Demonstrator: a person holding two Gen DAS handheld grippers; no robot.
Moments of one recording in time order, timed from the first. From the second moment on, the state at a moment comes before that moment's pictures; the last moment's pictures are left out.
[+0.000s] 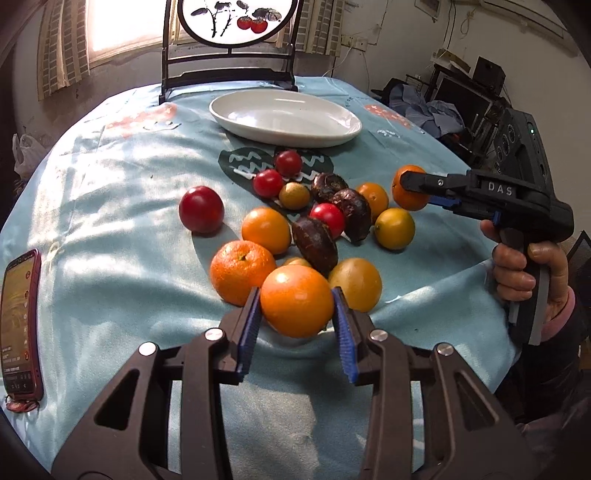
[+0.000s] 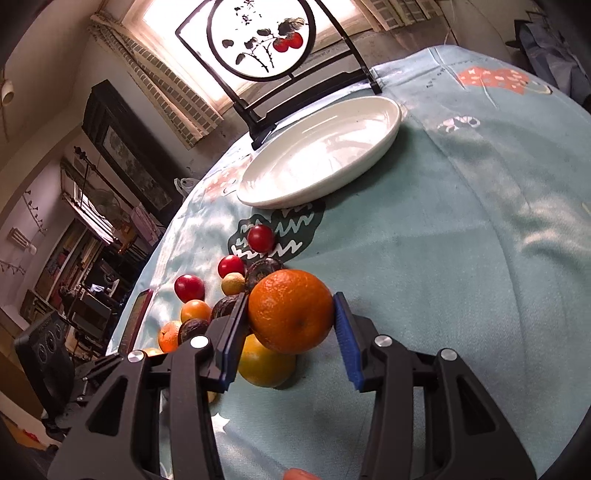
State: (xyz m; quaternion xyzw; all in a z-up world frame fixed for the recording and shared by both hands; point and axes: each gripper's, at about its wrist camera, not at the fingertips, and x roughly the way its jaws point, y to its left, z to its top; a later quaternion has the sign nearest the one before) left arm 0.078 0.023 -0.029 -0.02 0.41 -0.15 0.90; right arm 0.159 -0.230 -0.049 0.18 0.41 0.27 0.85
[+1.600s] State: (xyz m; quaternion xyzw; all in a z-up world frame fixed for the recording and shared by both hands) left arm 0.130 0.068 -0.008 -0.04 0.39 -0.08 0.92; right arm 0.170 -0.209 -0.031 0.18 0.41 0.25 0.86
